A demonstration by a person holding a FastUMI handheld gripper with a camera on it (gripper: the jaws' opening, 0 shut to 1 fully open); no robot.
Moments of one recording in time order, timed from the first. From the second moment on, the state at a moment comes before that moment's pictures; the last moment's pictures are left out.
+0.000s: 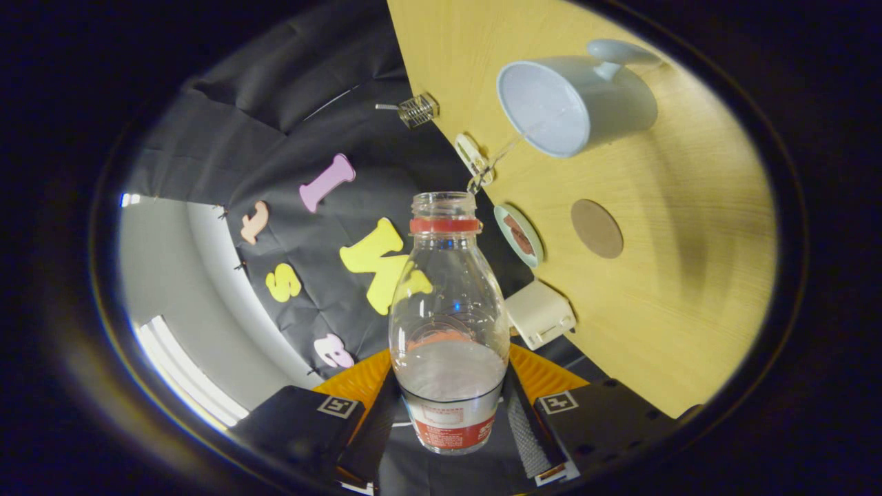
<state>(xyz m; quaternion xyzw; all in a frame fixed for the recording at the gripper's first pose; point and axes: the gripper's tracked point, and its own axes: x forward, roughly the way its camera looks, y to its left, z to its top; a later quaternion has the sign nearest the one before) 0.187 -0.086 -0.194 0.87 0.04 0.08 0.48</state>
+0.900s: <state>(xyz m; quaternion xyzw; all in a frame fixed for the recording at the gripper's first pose) 0.193 -0.107 -0.180 0.90 0.02 0.10 0.41</state>
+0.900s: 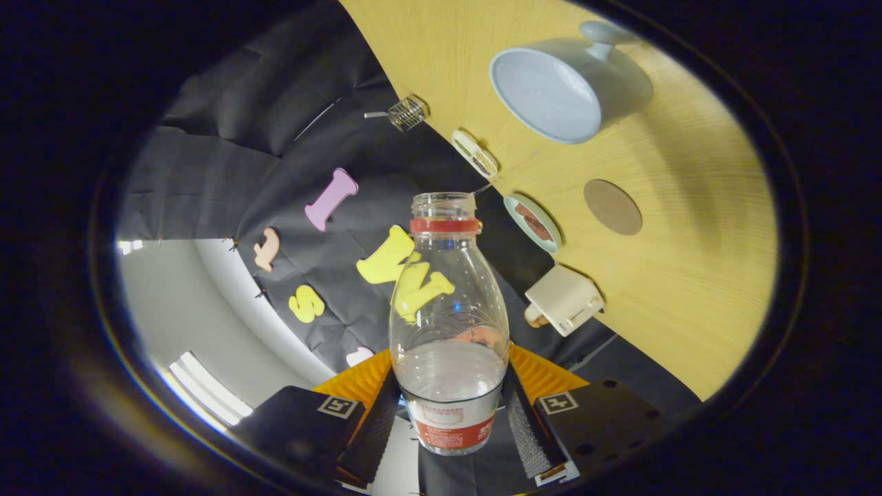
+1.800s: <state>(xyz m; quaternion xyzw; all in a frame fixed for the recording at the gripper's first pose) 0.176 -0.102 -0.233 0.77 0.08 0.06 0.62</state>
